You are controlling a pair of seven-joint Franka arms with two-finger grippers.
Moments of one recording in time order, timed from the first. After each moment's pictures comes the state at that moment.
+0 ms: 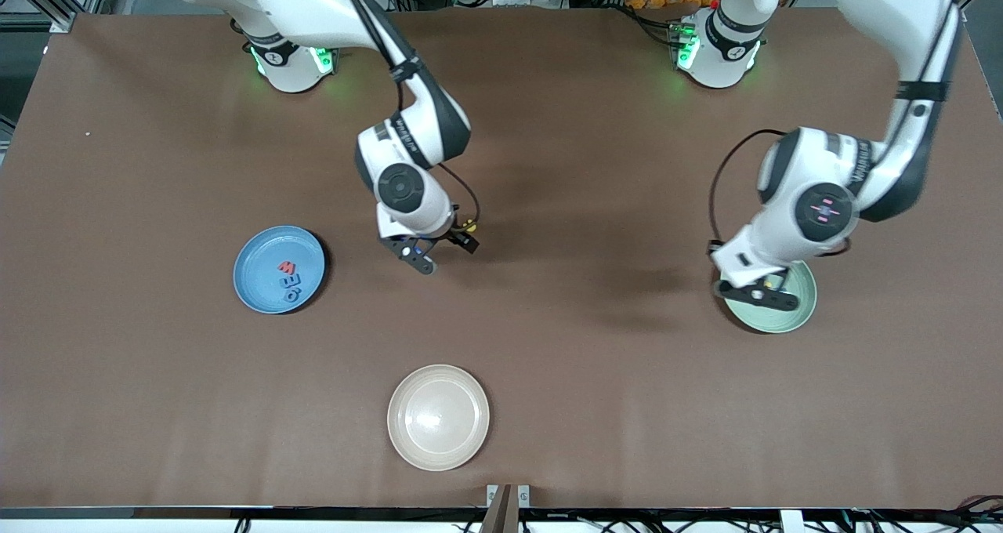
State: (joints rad) left arm 0.03 0.35 -0.20 -1.93 0.19 2.10 0.00; right arm 0.83 0.60 -0.16 -1.78 0.33 2.26 1.14
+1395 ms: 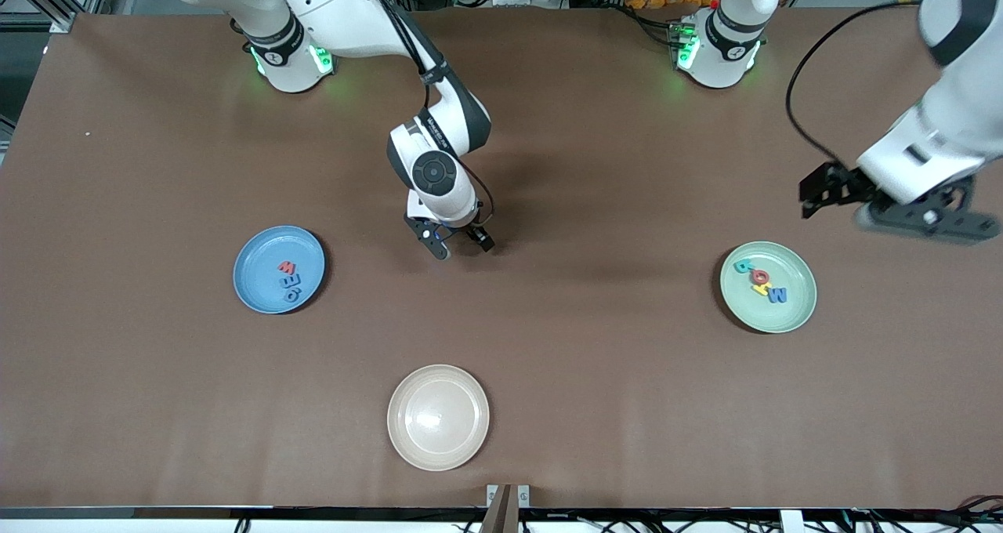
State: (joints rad) left arm -0.05 0.02 -0.08 -1.64 0.05 1.74 0.06; right arm 0.87 0.65 -0.12 -1.83 0.33 2.42 1.38
